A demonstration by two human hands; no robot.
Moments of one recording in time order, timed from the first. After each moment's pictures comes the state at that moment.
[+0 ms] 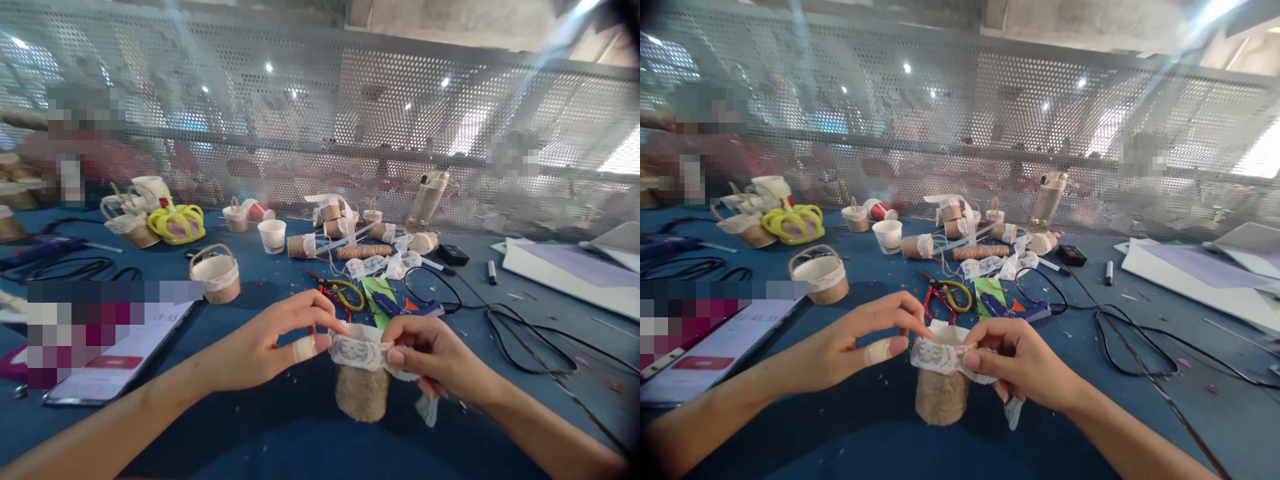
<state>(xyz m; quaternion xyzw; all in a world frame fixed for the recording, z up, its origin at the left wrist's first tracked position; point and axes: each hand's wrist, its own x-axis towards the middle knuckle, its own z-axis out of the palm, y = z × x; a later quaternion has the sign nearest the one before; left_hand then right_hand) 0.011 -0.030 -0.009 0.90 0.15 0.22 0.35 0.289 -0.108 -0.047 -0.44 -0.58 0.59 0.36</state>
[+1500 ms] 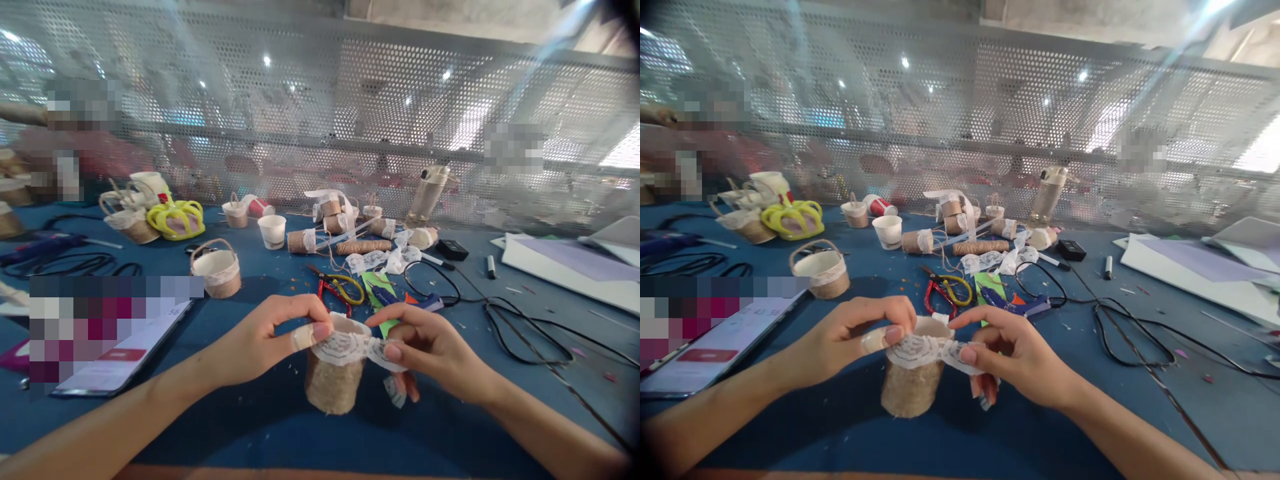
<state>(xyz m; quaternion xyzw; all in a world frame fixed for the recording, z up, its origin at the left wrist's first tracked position) 0.012 -0.036 -0.014 0.83 0.19 0.25 0.46 0.280 -0.115 -0.048 -0.38 -0.57 0.61 0.41</state>
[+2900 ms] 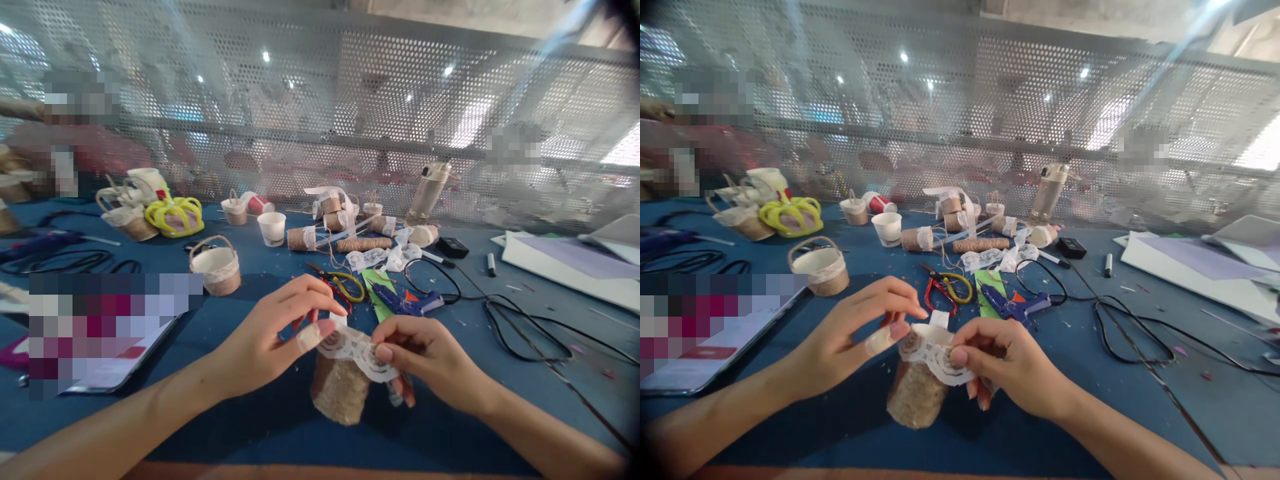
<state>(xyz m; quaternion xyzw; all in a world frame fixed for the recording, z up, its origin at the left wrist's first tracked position) 0.017 -0.046 -0.019 0.87 0.19 0.34 0.31 0.267 -0.121 -0.053 -0.43 -0.53 0.61 0.40</state>
